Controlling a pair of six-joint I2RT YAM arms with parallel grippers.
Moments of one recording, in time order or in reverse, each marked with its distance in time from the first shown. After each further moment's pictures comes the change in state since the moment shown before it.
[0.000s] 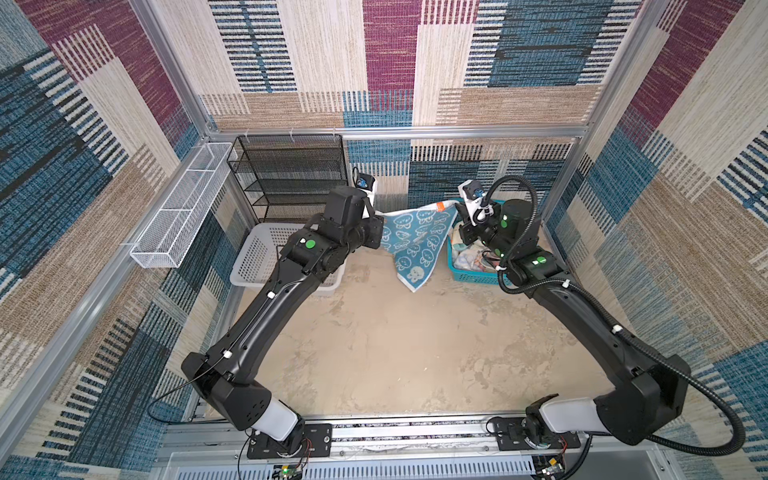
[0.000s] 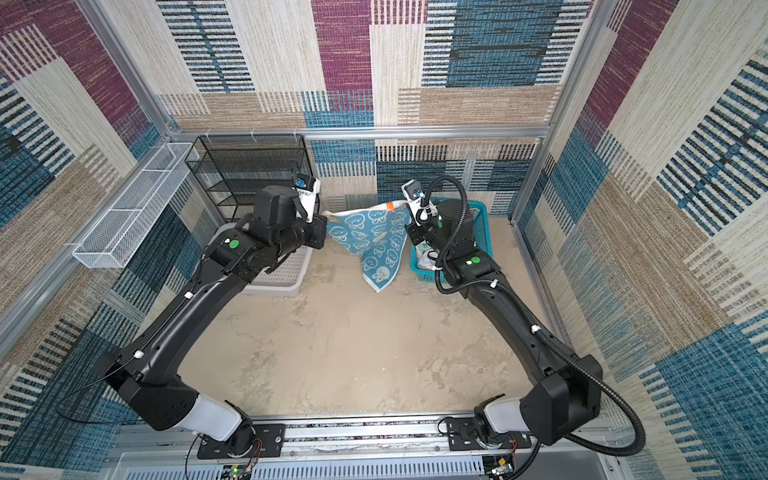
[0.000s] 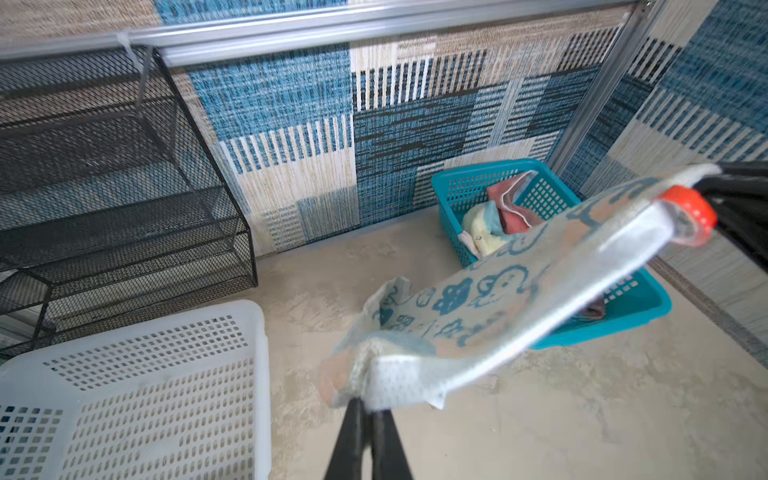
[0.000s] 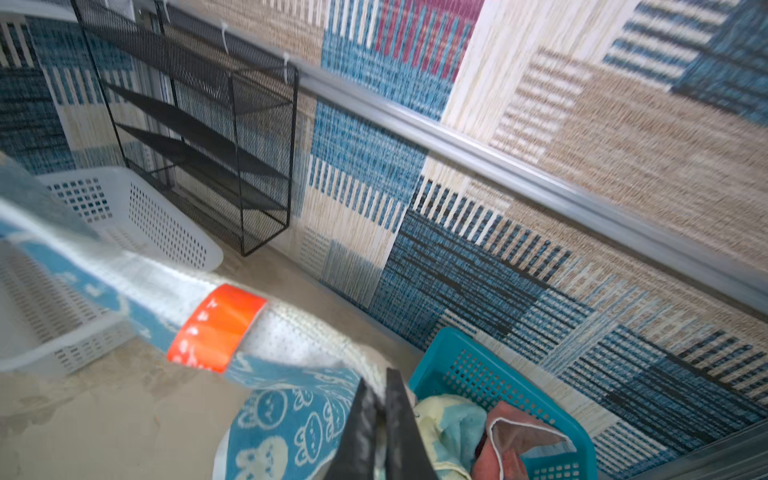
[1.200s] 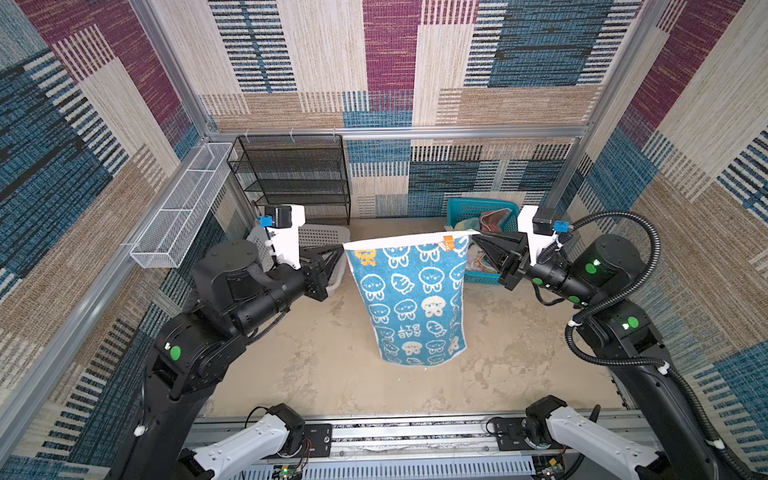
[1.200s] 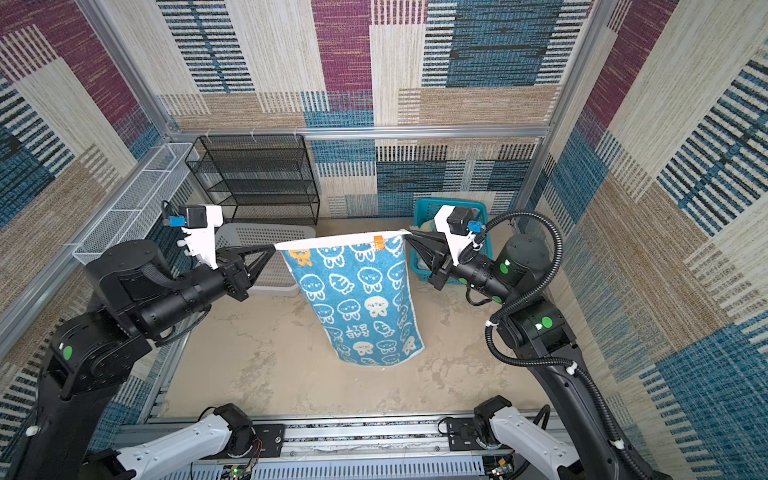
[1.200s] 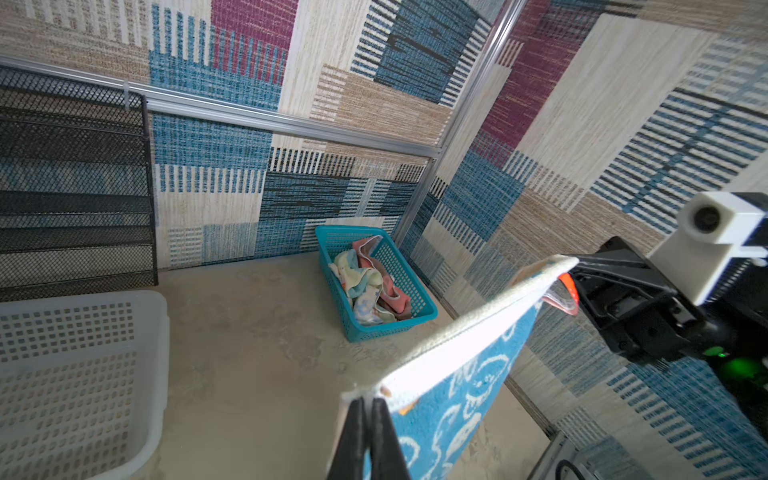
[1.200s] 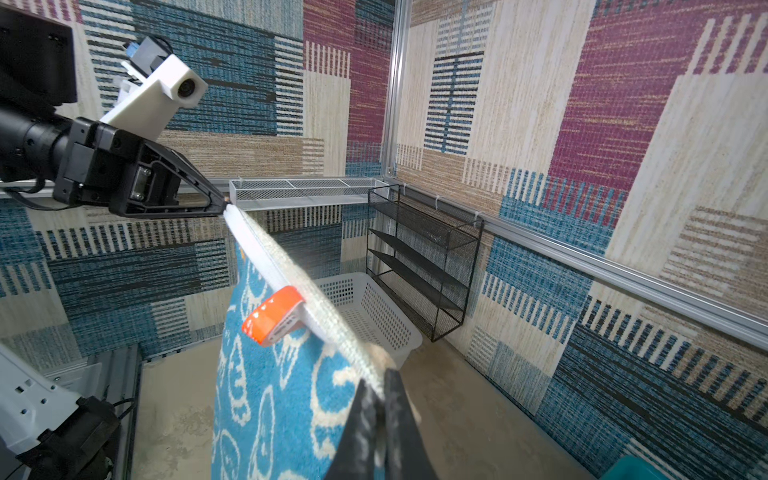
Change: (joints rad) left arm -0.014 -0.513 -0.176 -0.085 0.243 -0.233; right arm 0.008 -0.413 -0.067 -0.159 -0.495 0.245
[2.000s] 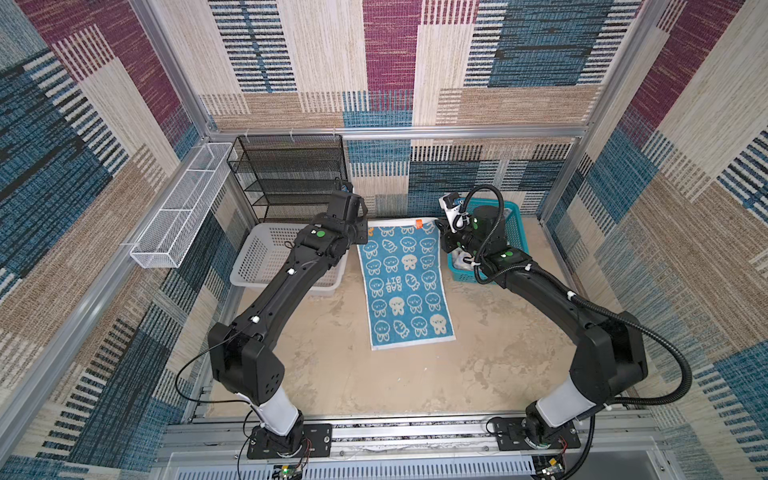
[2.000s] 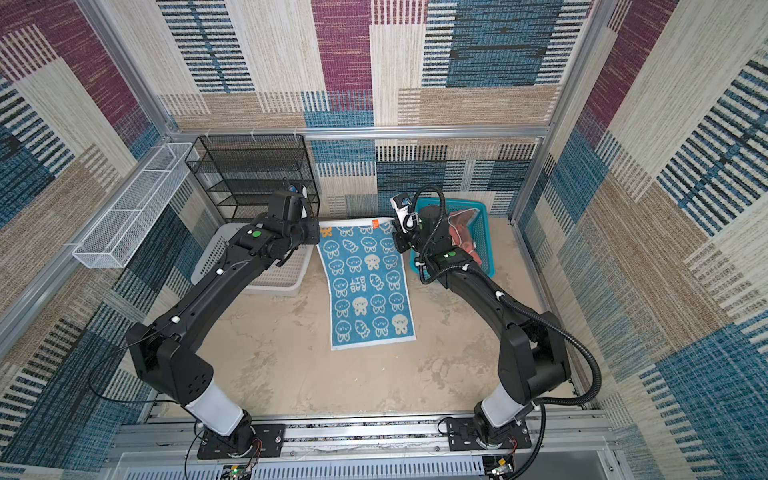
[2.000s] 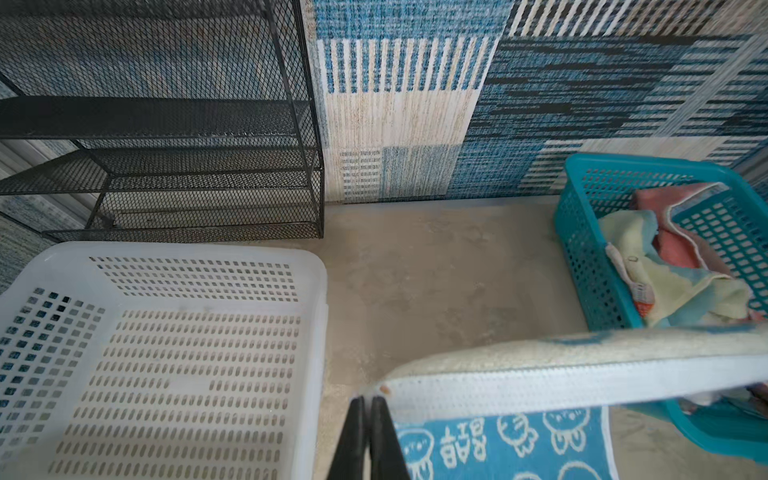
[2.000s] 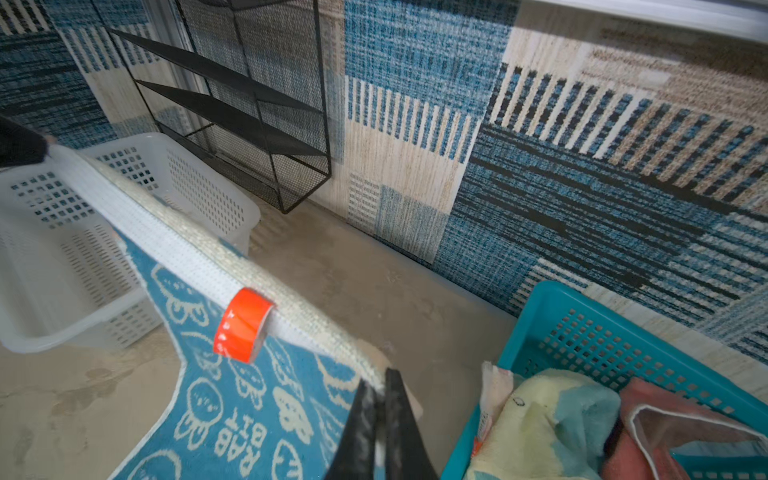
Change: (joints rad) left arm 0.165 0.696 0.069 0.208 -0.326 0.115; right arm -0.021 0.674 0.039 0.249 0.402 -0.099
